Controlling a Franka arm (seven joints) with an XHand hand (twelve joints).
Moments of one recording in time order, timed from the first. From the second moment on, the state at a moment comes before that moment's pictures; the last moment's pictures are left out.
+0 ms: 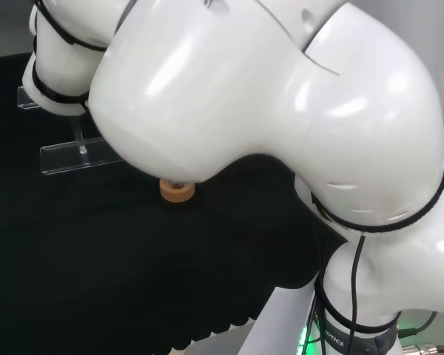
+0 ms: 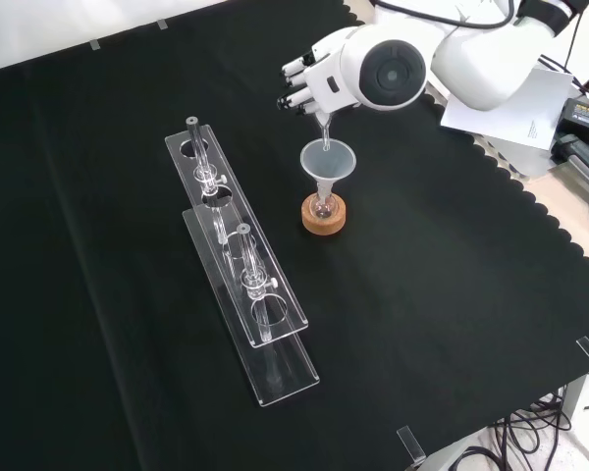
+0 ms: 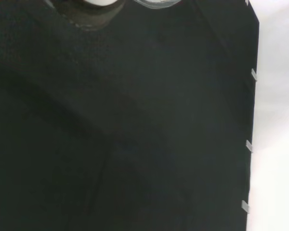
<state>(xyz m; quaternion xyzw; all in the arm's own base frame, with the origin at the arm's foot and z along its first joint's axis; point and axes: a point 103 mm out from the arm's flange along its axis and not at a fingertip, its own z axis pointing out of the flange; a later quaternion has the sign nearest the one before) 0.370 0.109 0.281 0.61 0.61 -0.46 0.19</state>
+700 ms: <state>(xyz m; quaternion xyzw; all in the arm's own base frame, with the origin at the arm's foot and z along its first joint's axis) 0.375 0.110 0.281 0.59 0.60 -0.50 0.22</state>
